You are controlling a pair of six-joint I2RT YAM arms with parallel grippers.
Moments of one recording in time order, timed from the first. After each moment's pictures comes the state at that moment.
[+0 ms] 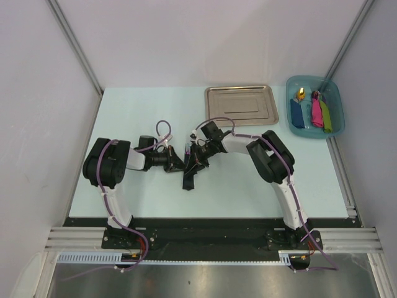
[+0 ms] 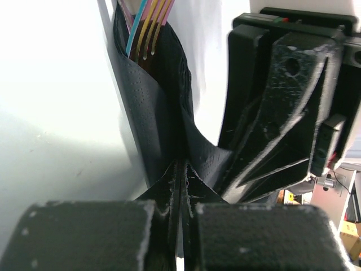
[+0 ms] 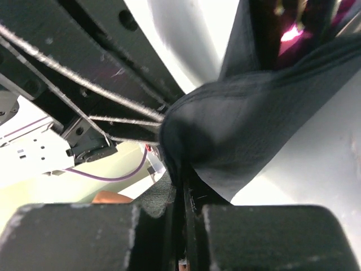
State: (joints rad) left arm -0.16 1.93 0.70 0.39 1.01 -0.61; right arm 0.67 2.26 1.51 -0.27 -0.94 0.74
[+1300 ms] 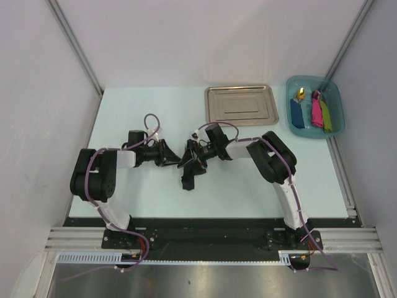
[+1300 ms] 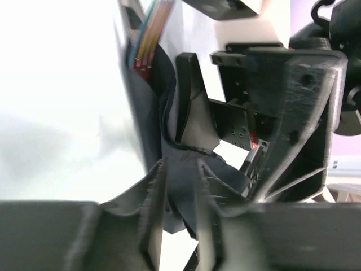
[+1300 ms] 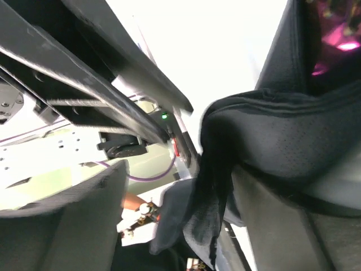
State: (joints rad) left arm -0.09 1.75 0.72 0.20 0.92 -0.55; right arm 0.65 2.25 1.33 0.19 -1.02 1.00
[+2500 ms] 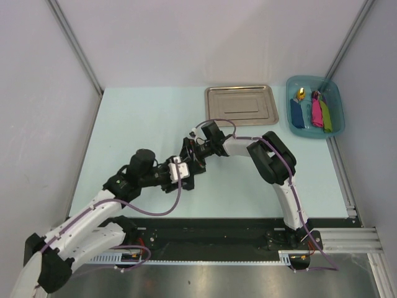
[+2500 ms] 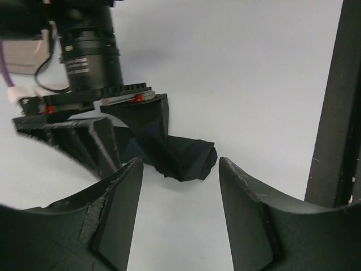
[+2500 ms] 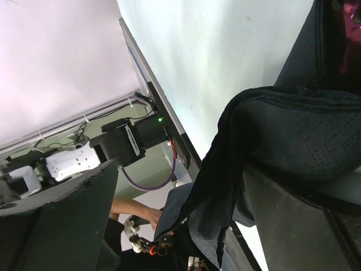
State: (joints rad) left arm -0.58 0.82 0.61 -0.35 0.49 0.60; right arm 0.68 2.24 1.42 0.01 -0.98 0.94
